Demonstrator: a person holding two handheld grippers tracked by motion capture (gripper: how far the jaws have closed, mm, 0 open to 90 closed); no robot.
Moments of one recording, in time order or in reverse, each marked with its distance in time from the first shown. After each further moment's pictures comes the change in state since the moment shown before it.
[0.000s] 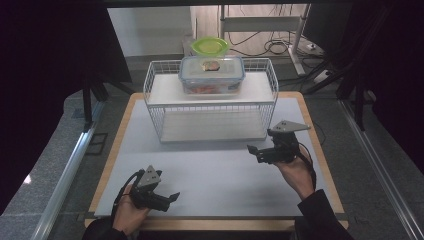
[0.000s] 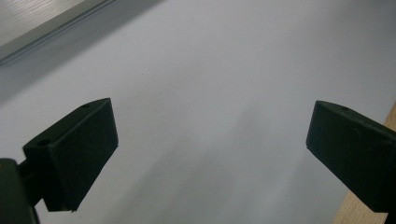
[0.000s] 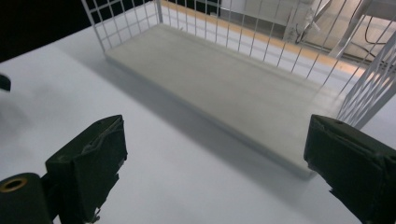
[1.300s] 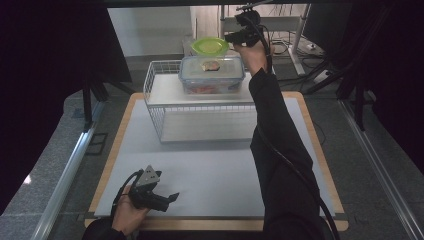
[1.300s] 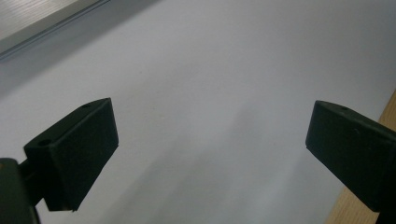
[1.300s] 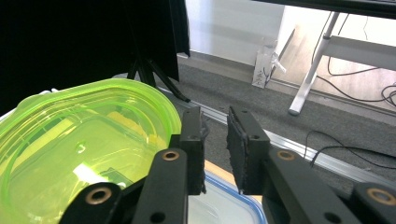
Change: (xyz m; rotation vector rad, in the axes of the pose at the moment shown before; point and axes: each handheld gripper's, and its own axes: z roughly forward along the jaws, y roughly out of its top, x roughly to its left) left arm 0.002 -0.001 -0.002 -0.007 -0.016 -0.018; right arm -0.076 0.287 0.102 -0.051 -0.109 0.099
